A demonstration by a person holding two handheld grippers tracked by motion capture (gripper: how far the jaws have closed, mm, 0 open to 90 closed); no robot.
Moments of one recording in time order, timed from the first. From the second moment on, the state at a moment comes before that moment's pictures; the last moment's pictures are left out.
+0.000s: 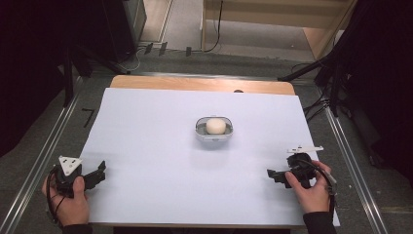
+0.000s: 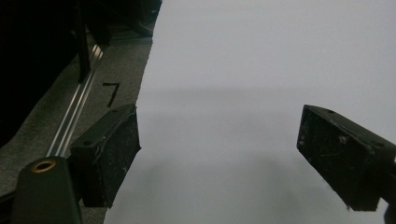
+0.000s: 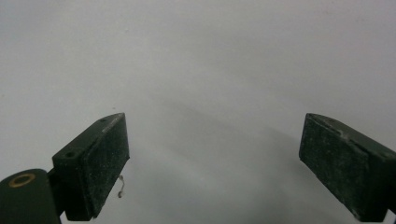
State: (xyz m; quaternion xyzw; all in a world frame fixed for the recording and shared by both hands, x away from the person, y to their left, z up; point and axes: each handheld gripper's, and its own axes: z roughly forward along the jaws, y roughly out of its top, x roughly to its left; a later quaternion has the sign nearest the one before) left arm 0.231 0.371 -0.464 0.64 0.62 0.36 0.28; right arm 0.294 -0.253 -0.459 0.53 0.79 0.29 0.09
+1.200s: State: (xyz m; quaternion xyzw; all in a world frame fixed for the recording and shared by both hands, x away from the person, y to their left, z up) left arm 0.230 0.371 -0.464 0.64 0.62 0.36 0.29; right arm 0.234 -0.339 -0.480 0.56 0.73 0.37 0.14
